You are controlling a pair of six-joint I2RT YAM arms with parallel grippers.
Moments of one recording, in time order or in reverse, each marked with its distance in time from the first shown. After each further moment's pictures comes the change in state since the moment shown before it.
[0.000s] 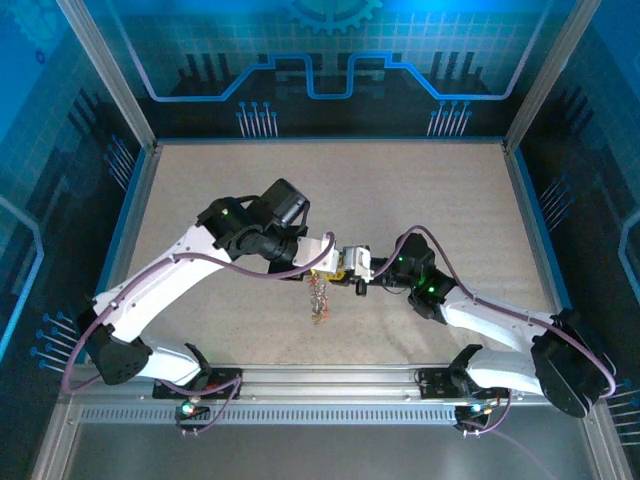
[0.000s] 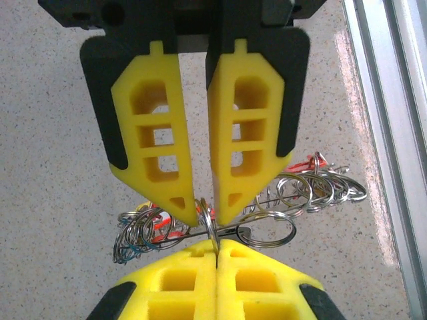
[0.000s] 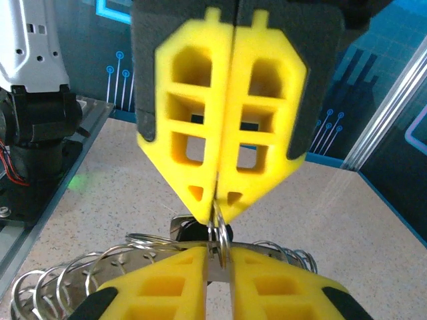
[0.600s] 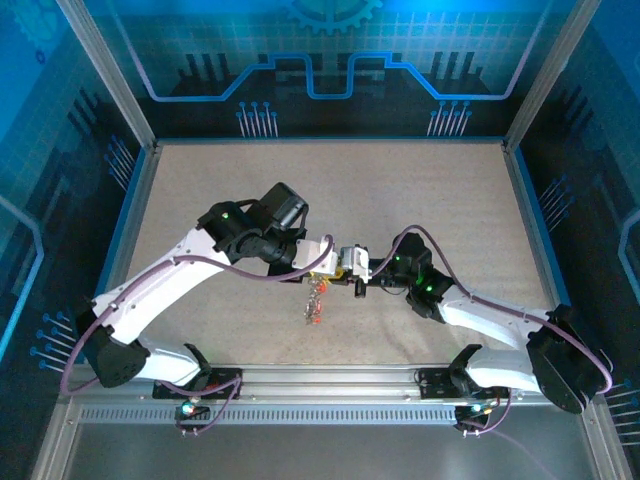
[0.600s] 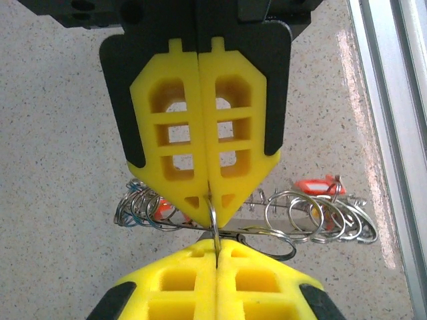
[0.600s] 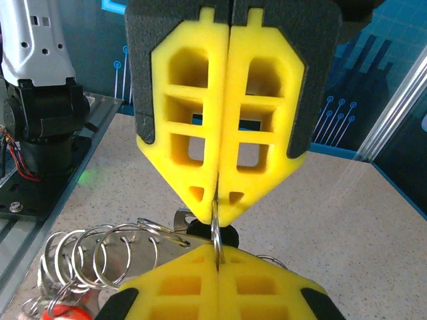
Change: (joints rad) left arm 0.008 -0.023 -0.061 0.047 0.001 -0.005; right arm 0.000 0.019 0.002 -0.006 -0.018 0.014
